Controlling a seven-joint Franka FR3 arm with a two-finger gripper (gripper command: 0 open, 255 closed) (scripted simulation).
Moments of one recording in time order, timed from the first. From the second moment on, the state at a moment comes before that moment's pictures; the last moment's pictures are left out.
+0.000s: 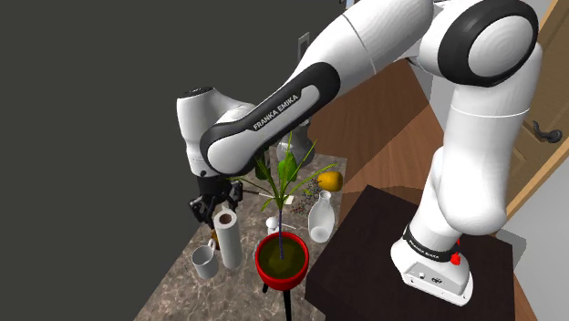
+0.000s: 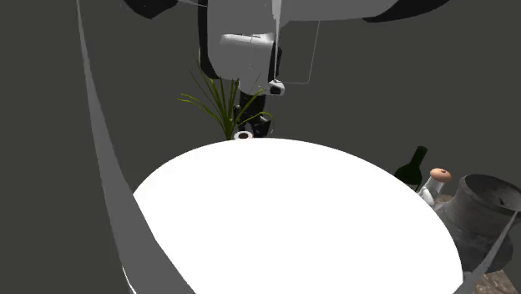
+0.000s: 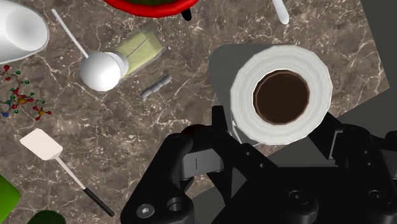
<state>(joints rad) 0.28 0.19 0.32 -2.02 0.07 2.20 0.74</state>
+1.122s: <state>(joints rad) 0.27 0.10 0.33 -1.90 0.09 1.99 0.74</state>
